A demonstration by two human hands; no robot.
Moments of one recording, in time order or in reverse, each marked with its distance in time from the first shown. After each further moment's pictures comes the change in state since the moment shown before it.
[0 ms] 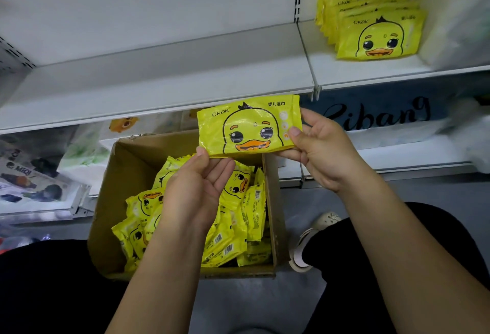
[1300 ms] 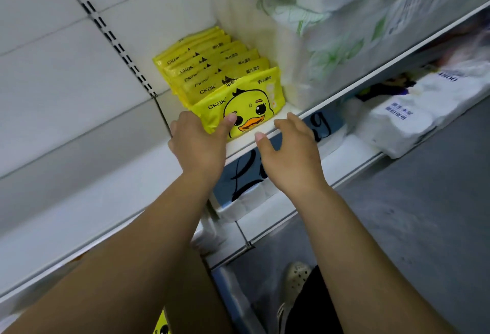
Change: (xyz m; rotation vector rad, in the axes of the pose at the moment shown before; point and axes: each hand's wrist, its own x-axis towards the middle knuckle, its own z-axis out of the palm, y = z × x) left_hand 0.163 -0.129 0.299 1.378 -0.352 0.875; right_hand 0.074 -0.051 -0.171 -0.806 0.825 0.003
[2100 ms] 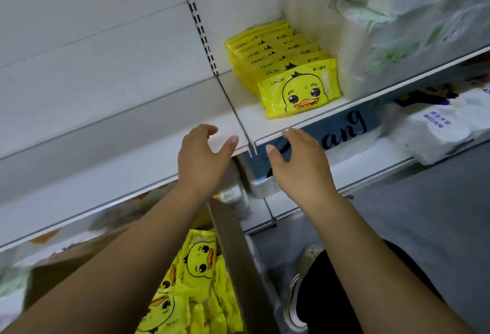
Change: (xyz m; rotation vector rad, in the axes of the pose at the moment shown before) left_hand -0.072 -0.059 -0.119 0.025 -0.056 -0.017; right_hand -0.081 -0.041 0.030 -0.065 -0.098 -0.190
